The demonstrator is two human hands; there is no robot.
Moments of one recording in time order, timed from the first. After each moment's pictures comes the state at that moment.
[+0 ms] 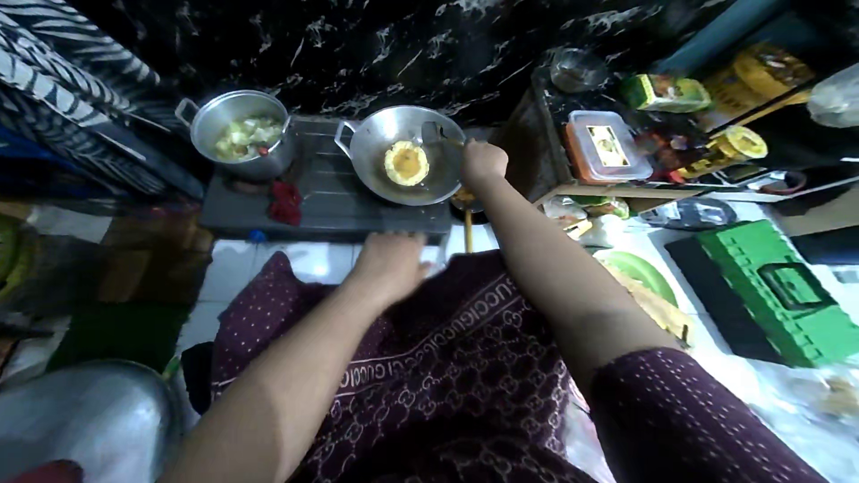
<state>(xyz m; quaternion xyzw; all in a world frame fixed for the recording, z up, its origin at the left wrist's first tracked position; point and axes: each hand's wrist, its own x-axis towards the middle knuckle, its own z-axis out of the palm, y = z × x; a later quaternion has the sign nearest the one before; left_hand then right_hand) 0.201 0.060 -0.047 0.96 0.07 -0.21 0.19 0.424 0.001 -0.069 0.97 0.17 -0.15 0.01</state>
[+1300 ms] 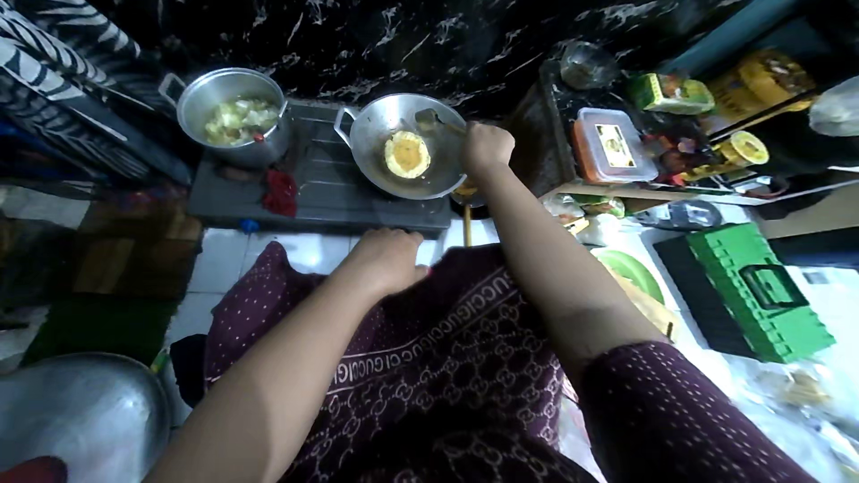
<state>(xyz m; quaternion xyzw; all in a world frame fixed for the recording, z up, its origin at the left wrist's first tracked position) 0.205 0.081 -0.053 0.93 0.06 -0.28 0.22 0.427 0.019 -0.068 0.98 0.18 -0.09 0.02</state>
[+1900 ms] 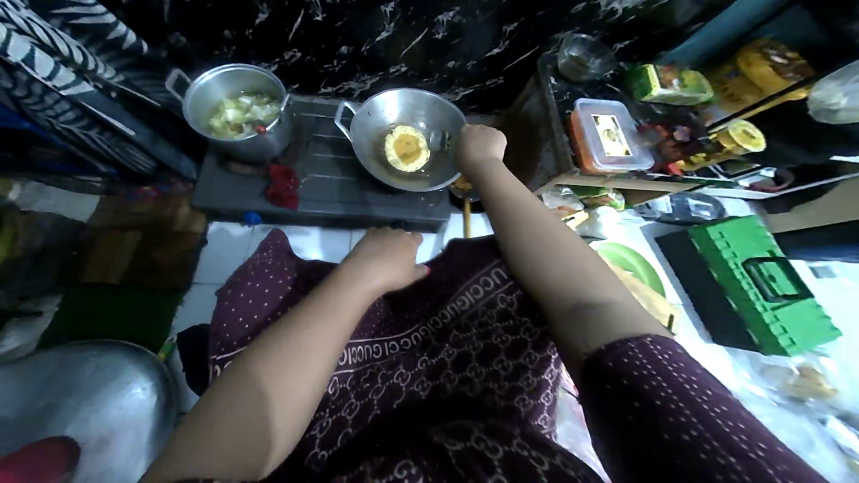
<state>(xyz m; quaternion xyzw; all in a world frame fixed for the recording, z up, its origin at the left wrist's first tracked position) 0.192 0.065 -0.055 0.94 0.05 -0.28 0.21 0.402 0.014 -0.061 0.97 0.19 -0.14 0.06</state>
